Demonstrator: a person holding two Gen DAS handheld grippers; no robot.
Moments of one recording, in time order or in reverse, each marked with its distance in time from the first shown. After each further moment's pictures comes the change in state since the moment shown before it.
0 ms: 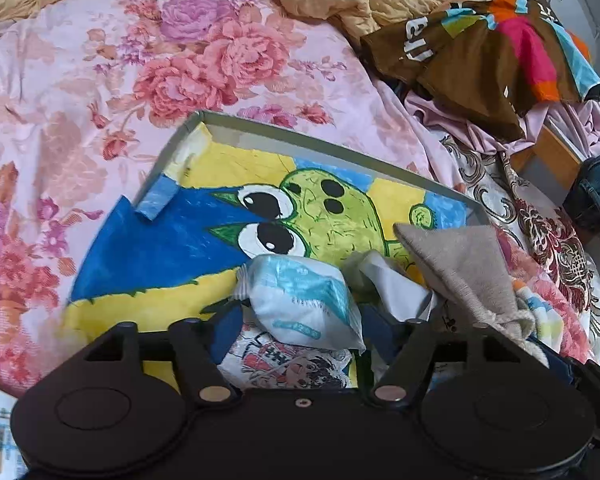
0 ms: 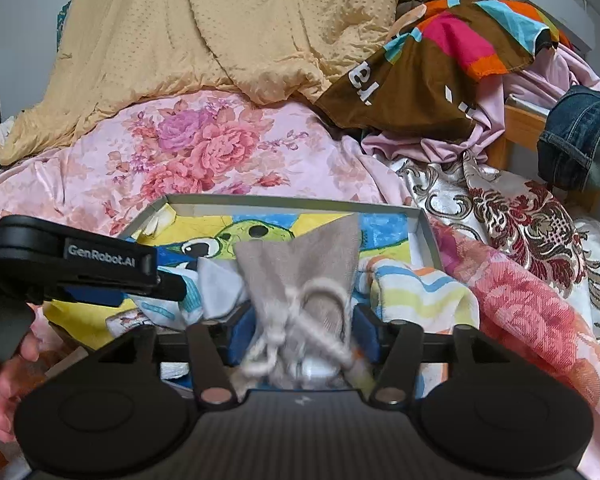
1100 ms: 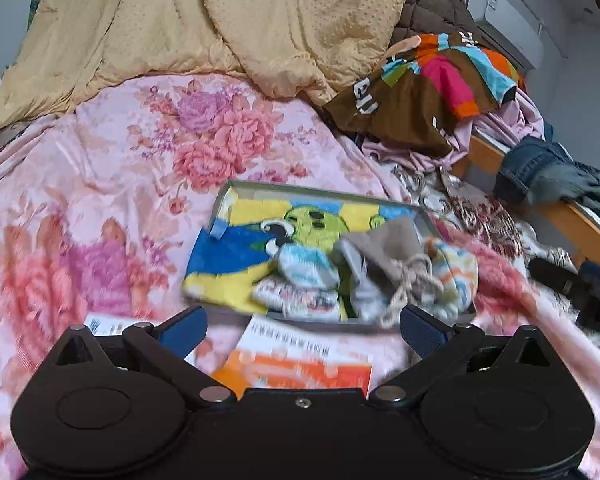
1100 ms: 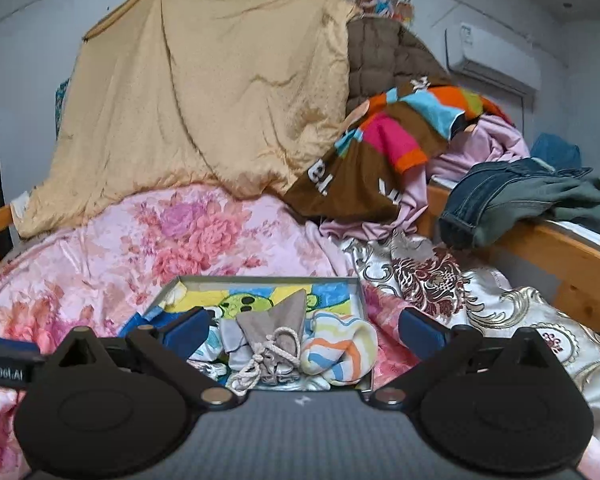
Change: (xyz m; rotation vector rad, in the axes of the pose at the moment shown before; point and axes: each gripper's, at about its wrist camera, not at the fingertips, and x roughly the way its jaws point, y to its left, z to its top) left arm -0.181 -0.004 -0.075 0.173 -0.169 0.019; right arm -0.178 -0.012 -0.004 0.073 -0.225 -0.062
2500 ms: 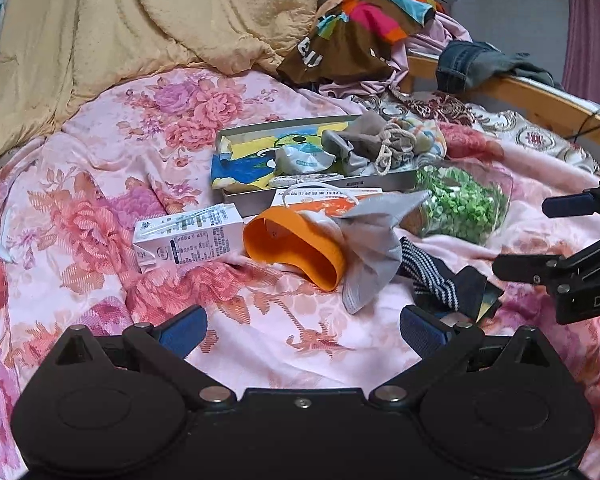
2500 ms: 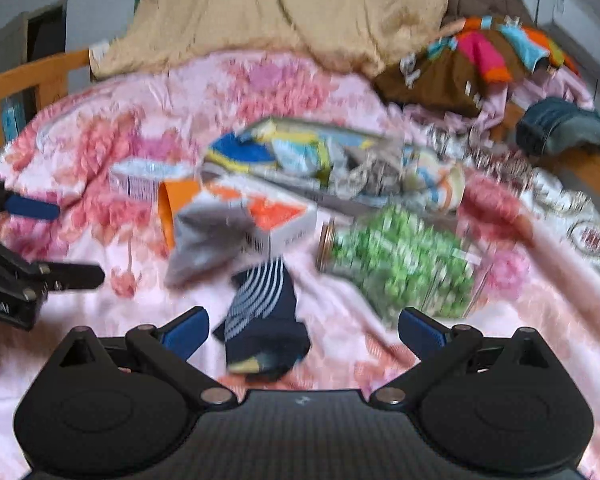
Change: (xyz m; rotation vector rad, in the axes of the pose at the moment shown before) left arm -0.066 0.053 -0.132 0.305 0.017 -0.045; right arm -0.046 0.080 -0.123 -0.241 0.341 0.098
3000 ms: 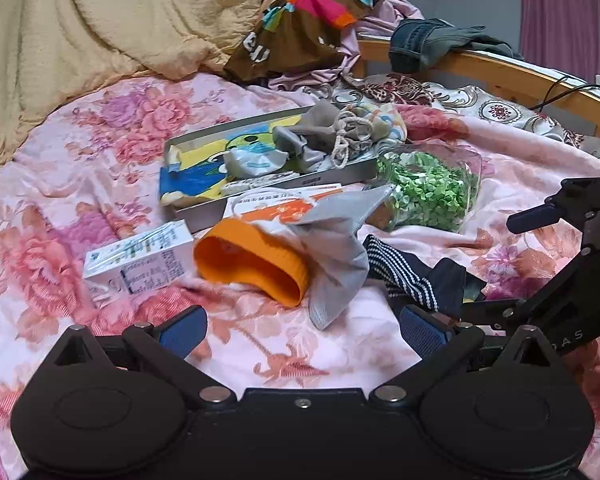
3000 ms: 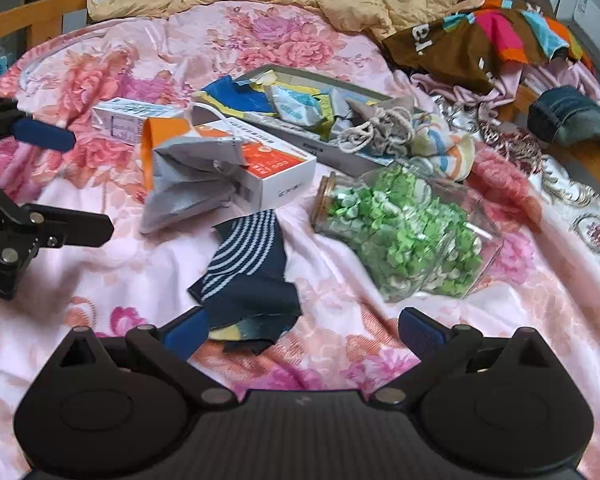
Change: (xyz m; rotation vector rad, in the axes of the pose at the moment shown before) left arm 0.027 -0.014 0.013 0.118 0.013 -0.105; right arm 0.028 0.009 -0.006 -0.090 0.096 -0.072
